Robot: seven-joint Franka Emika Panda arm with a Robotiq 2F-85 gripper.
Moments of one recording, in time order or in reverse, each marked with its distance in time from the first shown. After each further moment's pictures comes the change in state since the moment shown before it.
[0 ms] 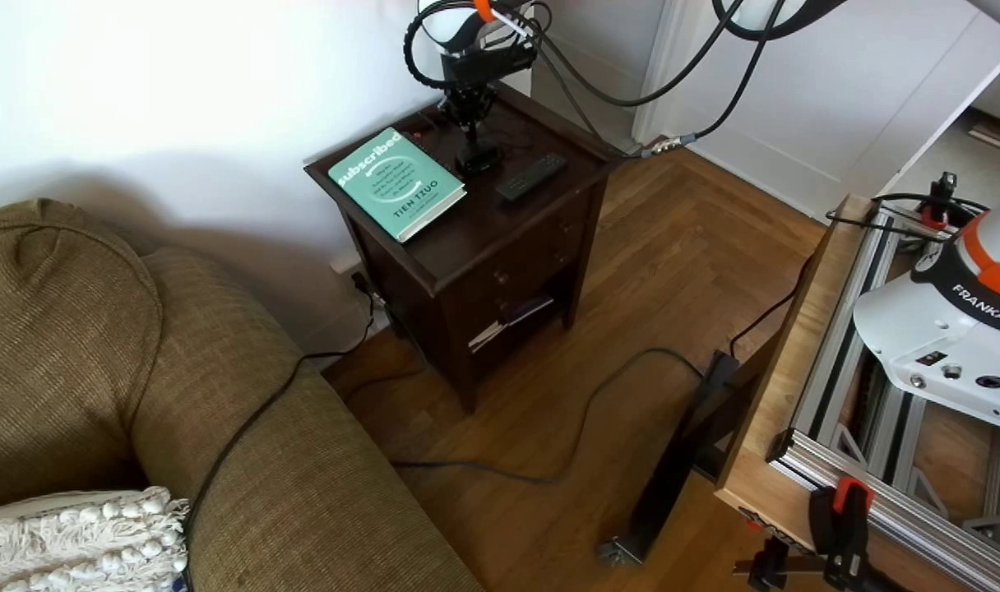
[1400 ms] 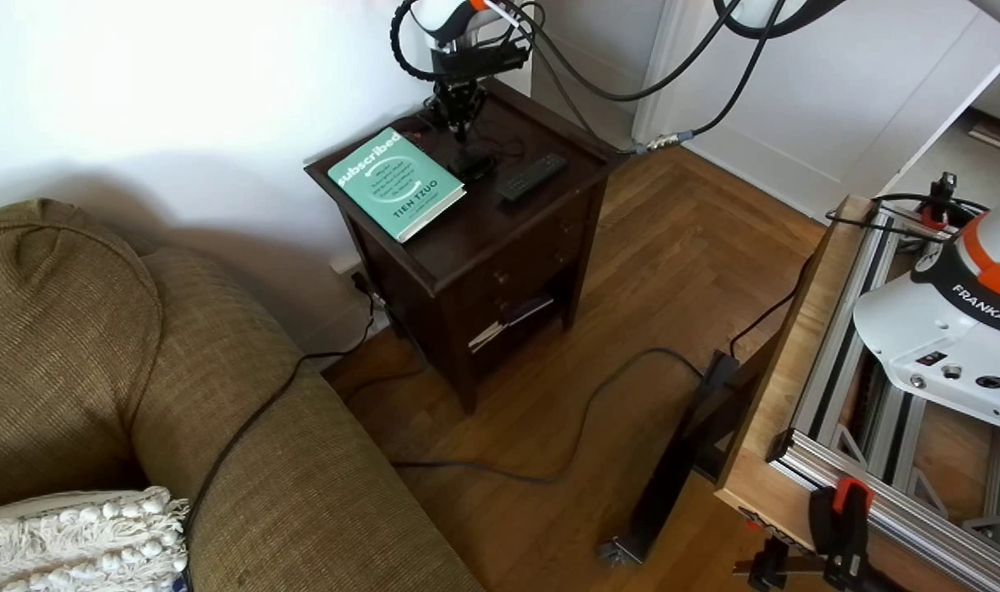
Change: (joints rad) arm 0.007 -0.008 0.017 0.018 0.043 -0.023 0.017
